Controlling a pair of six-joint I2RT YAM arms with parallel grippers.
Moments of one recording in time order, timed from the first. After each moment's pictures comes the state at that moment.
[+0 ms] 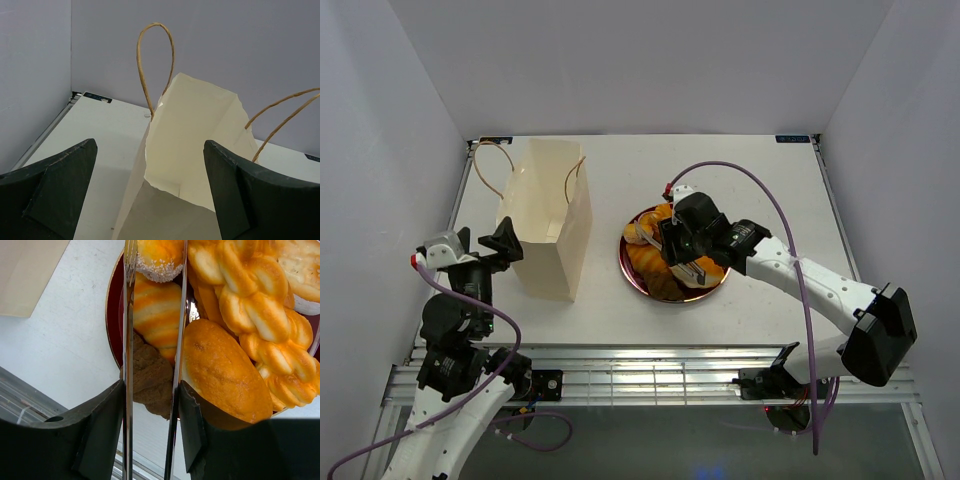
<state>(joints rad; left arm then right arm) -0.41 0.28 0.66 -0.10 -0.53 -0.12 0.83 1.36 1.13 -0.55 0.08 0.30</state>
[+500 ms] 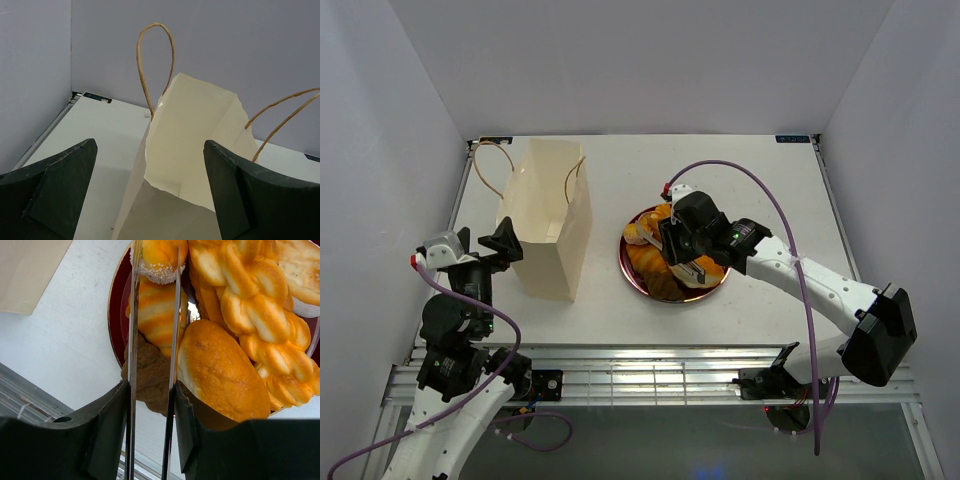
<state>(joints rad) -0.41 0.28 0.66 -0.10 -0.53 -0.12 0.83 1.36 1.15 -0.57 0.08 0.29</state>
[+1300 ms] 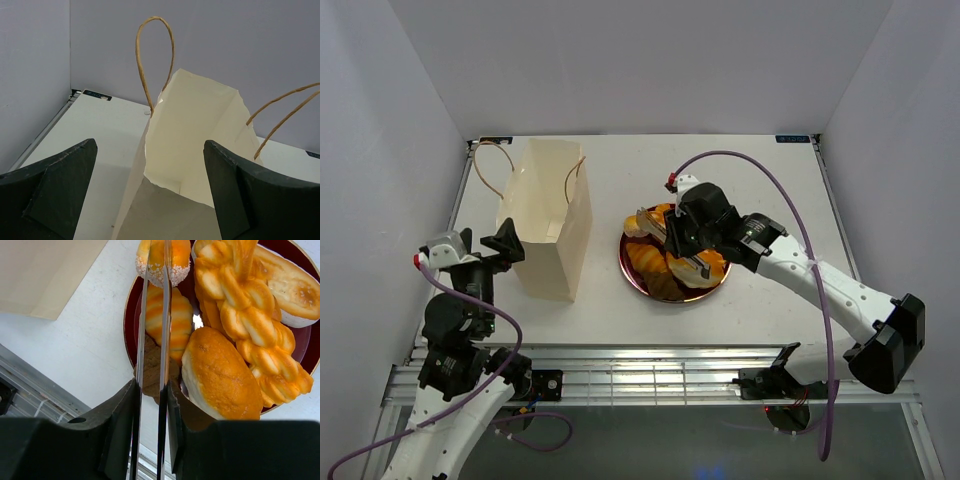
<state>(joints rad) -0.41 0.27 0.65 -0.10 -0.53 -0.12 0.83 1.32 1.23 -0.64 0.06 0.28</state>
